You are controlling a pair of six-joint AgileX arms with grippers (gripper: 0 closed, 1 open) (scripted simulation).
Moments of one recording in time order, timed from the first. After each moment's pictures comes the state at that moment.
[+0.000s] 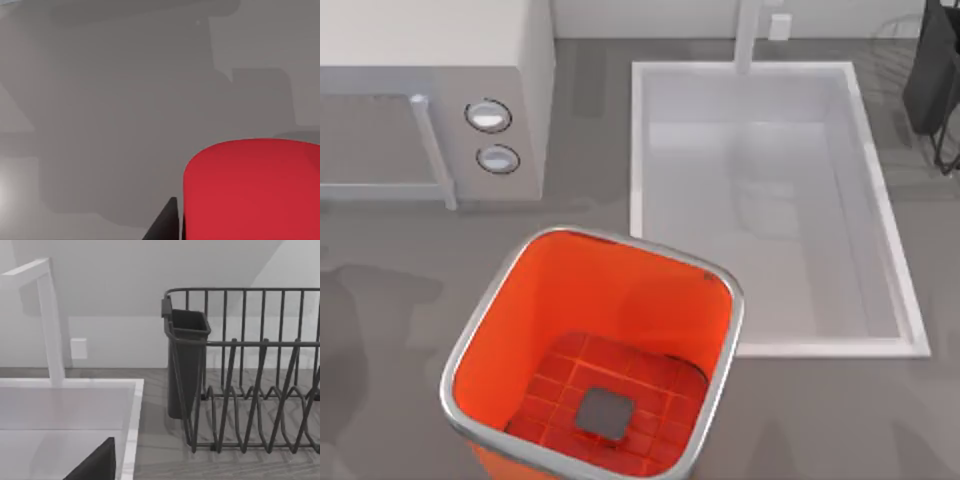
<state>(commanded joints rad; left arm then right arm) 0.46 1.71 1.03 -0.50 0.39 0.64 0.00 0.00 0.00 0.00 0.00 0.00</state>
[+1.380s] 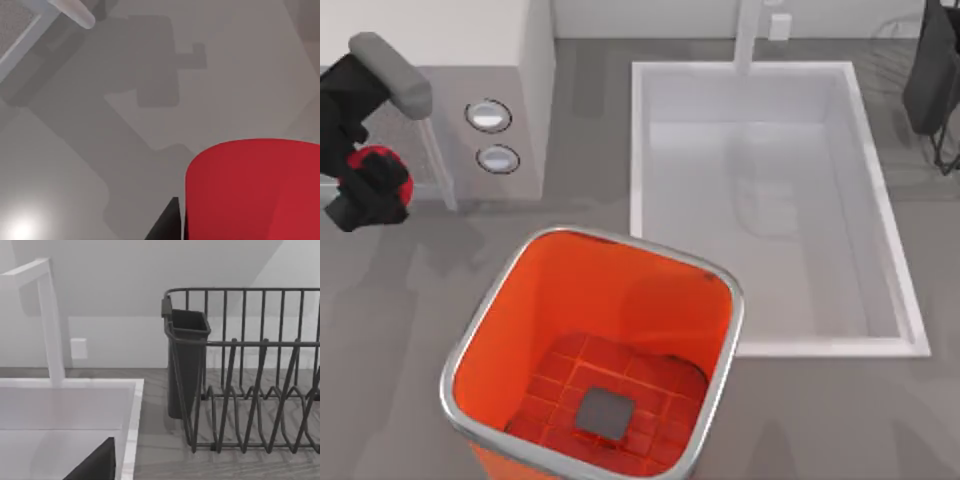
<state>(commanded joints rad) -0.09 1.64 1.38 -1.08 0.21 0.75 0.00 0.00 0.00 0.00 0.00 0.00</state>
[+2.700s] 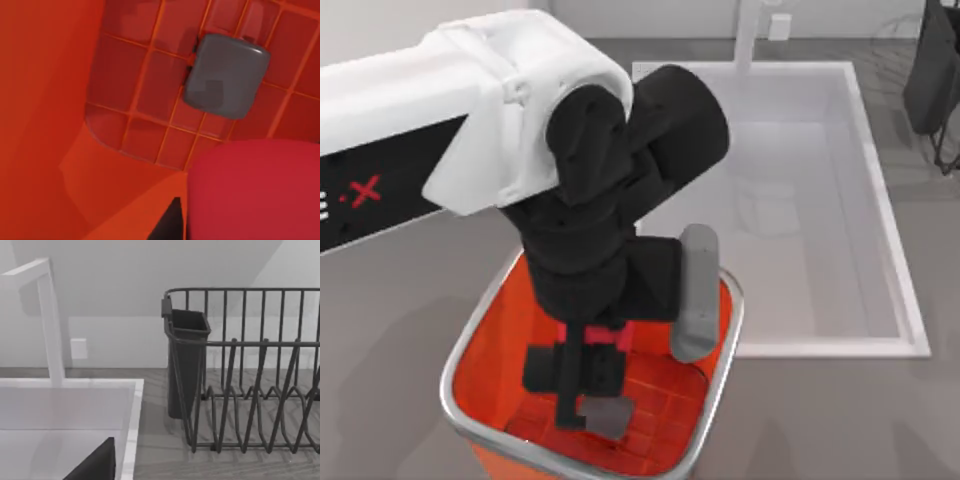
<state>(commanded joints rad) -0.87 1.68 1.41 -1.27 -0.05 0.79 0.00 0.00 0.00 0.00 0.00 0.00</state>
